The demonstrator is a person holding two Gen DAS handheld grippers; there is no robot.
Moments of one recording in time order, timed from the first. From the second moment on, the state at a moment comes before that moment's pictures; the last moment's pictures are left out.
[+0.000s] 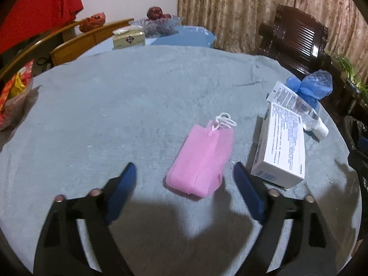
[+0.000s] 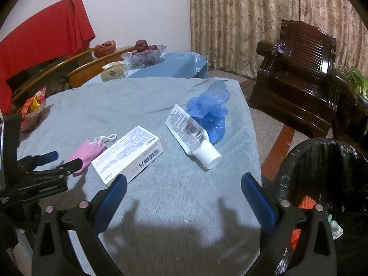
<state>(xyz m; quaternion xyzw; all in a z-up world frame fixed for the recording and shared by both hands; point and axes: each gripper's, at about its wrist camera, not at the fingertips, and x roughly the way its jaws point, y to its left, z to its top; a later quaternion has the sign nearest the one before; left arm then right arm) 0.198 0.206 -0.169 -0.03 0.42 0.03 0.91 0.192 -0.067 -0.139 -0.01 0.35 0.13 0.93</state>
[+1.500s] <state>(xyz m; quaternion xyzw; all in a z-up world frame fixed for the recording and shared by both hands) 0.192 0.262 -0.166 -0.05 0.42 0.05 0.90 0.227 0.040 -0.176 -0.05 0.40 0.15 0.91</state>
